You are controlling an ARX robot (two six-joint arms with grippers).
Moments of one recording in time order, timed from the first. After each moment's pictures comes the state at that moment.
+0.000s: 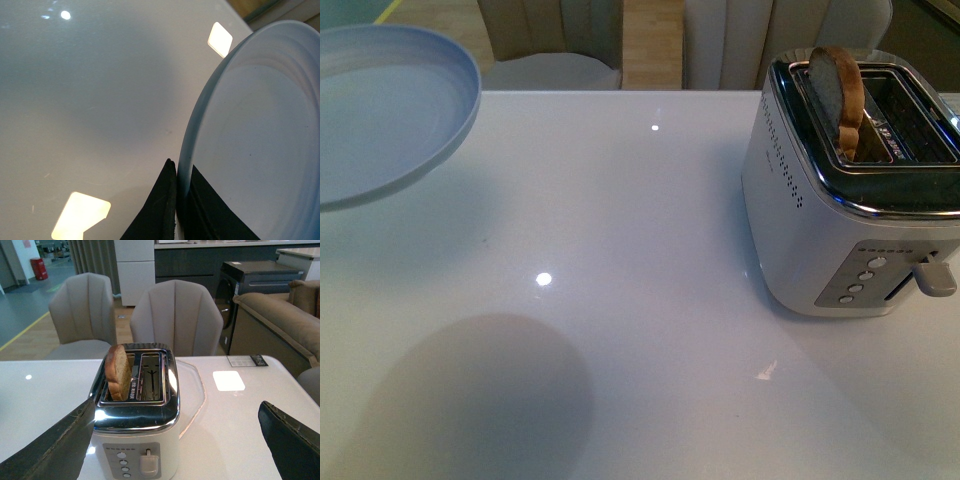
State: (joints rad) left arm 0.36 1.73 0.78 0.12 0.51 -0.35; right arm 0.00 0.01 0.02 0.00 0.00 0.00
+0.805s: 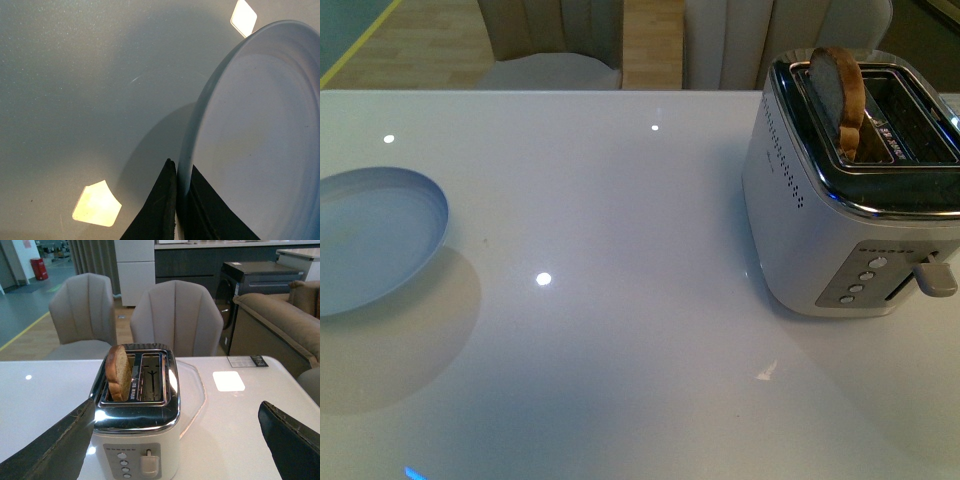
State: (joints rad) left arm 0.55 2.30 1.01 0.26 0.59 -0.12; right arm 0.00 0.01 0.02 0.00 0.00 0.00
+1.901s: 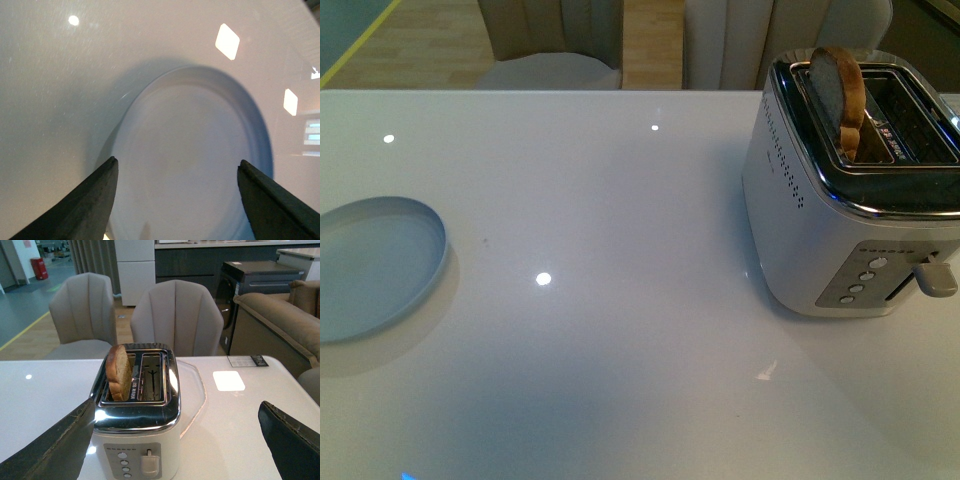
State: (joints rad) left arm 0.57 2.23 0.95 0.41 0.64 -0.15; right arm 0.00 0.01 0.02 0.00 0.00 0.00
